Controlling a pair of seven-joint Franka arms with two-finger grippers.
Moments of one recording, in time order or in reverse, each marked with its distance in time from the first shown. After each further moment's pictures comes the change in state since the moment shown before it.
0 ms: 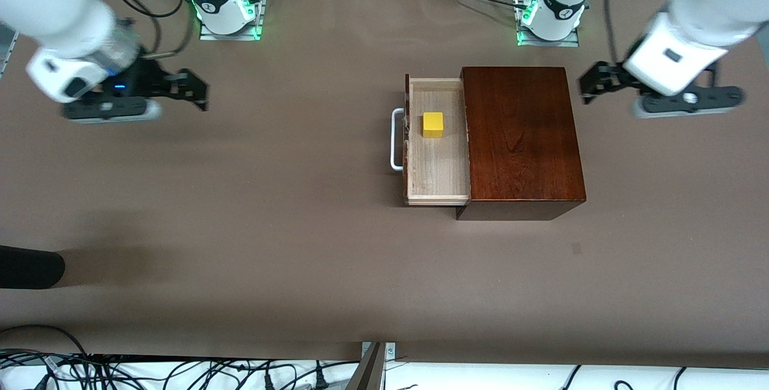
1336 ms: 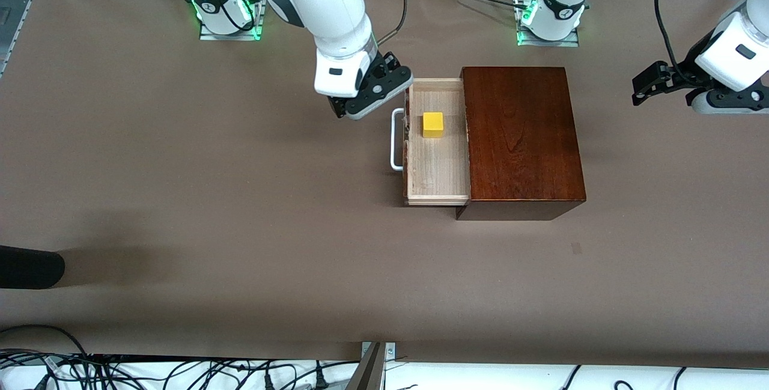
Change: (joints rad) left arm 0.014 -0.131 0.098 -0.228 -0.003 0.165 0.148; right arm 0.437 0.324 0.000 0.228 0.058 0.230 -0.167
